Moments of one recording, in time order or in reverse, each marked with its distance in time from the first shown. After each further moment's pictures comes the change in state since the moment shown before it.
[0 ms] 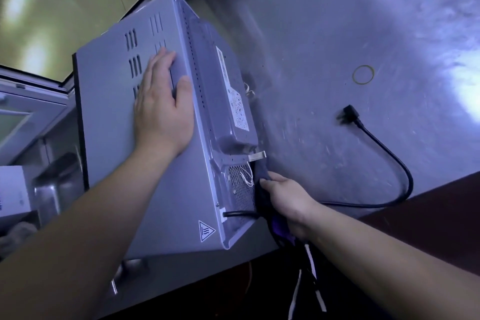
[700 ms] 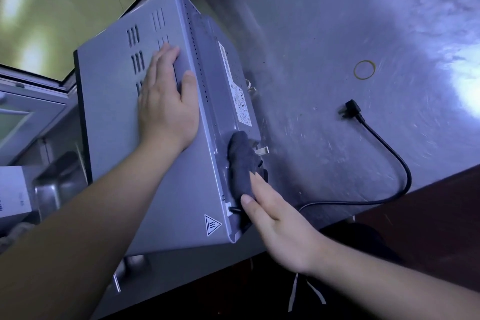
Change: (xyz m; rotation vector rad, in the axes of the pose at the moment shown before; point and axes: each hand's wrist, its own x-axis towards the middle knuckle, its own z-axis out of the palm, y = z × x) left_hand -0.001 -0.001 0.002 0.009 0.015 -0.006; right_hand -0.069 0.002 0.018 -0.540 -0.222 -0.577
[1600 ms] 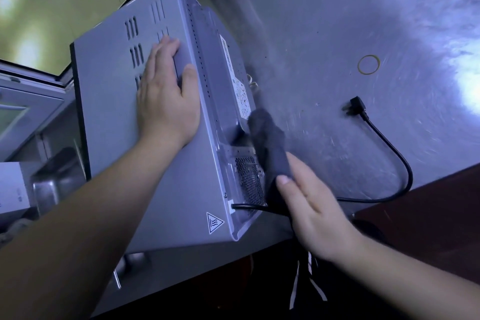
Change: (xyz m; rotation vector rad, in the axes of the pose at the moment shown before) left_hand 0.000 0.002 -0.001 -0.003 0.003 -0.002; right_hand -0.008 0.010 -0.026 -0.103 0.349 -0.220
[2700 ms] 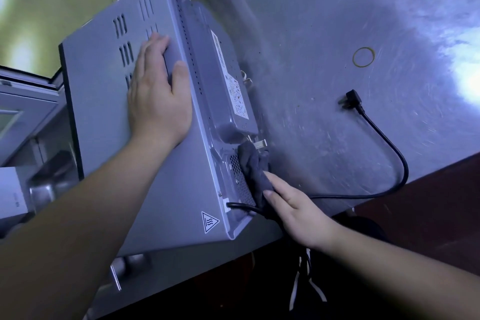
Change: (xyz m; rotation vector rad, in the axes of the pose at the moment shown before) left_hand 0.000 -0.001 0.000 -0.010 -0.015 -0.006; right_hand -0.005 0.068 0.022 0.174 -0.282 0.214
